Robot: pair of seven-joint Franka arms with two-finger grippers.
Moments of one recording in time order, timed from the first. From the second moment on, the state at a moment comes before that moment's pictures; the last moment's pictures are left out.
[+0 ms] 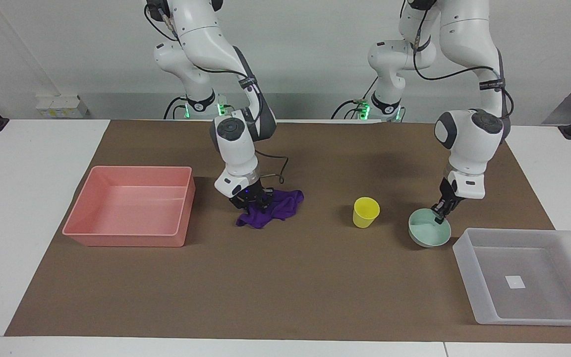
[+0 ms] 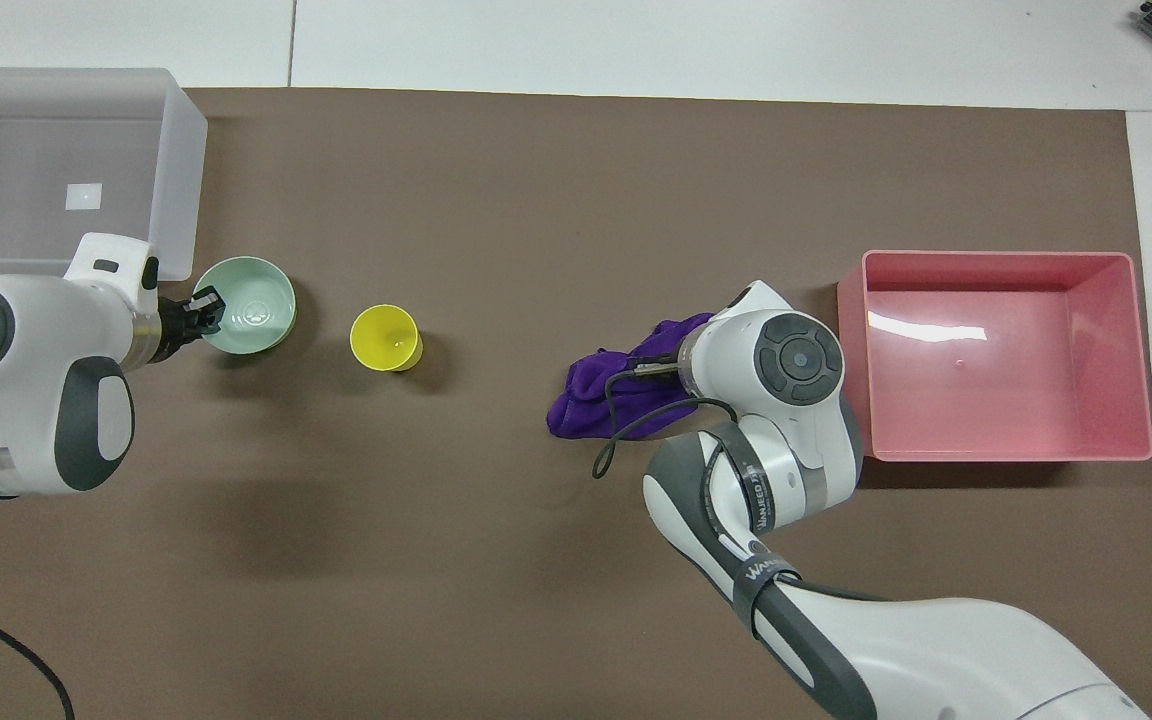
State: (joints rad) left arm -0.02 0.15 -0.01 -2.14 -0.01 2.54 -0.54; right arm 0.49 0.32 -0.06 -2.07 0.14 2.55 0.29
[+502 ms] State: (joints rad) left arm 0.01 0.16 0.00 -1.85 0.00 2.35 -0.39; right arm 0.50 0.24 -0.07 -2.05 0.13 2.41 0.39
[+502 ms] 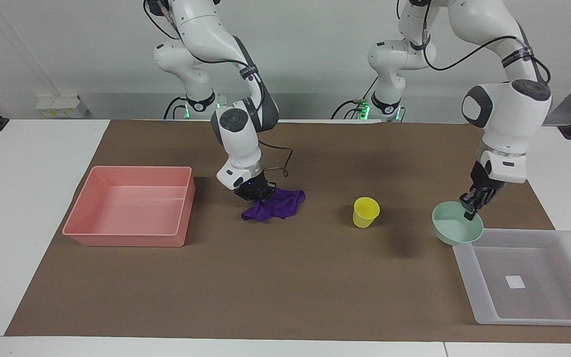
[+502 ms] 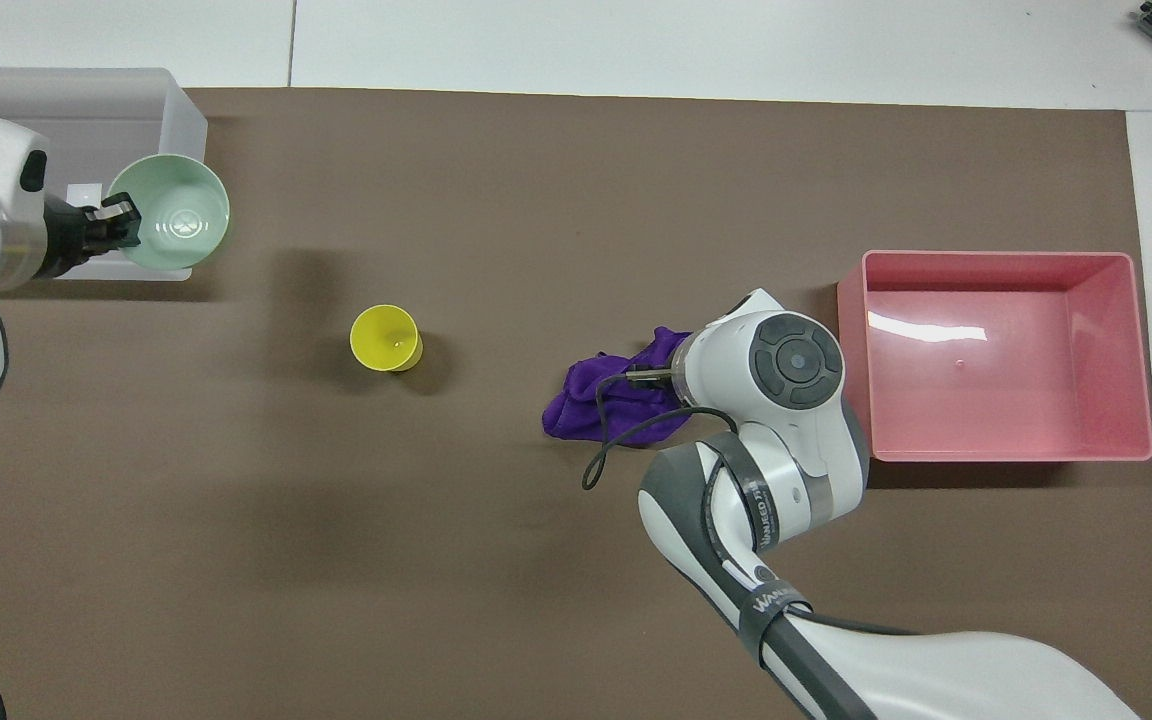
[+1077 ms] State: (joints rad) left arm 0.19 0.43 0.01 -1.47 0.00 2.36 -0.28; right arm 0.41 0.06 -0.08 -1.87 -0.01 2.08 0.49
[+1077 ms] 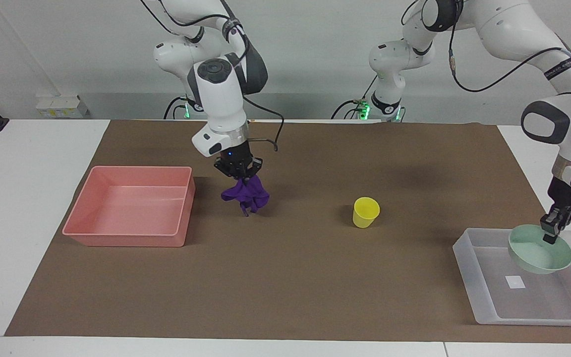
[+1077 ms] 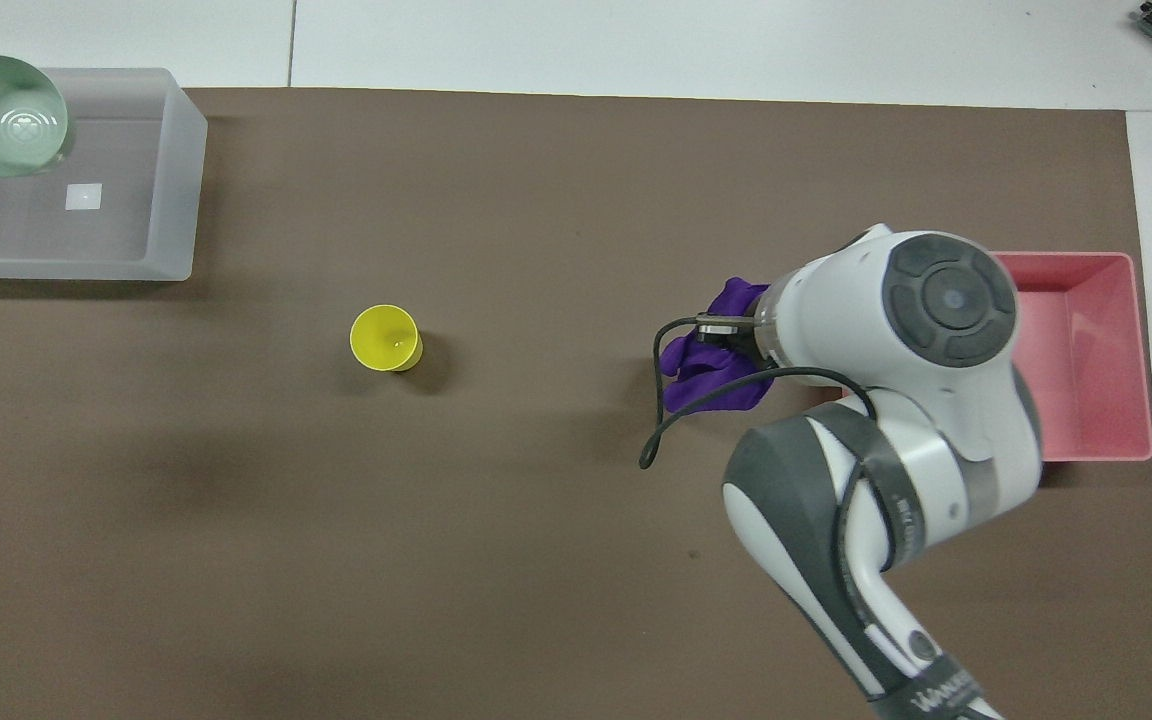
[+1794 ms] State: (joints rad) left arm 0.23 0.67 0.01 -1.36 0.01 2.54 -0.22; right arm 0.01 -0.11 -0.09 -1.86 -0.03 1.89 0.05
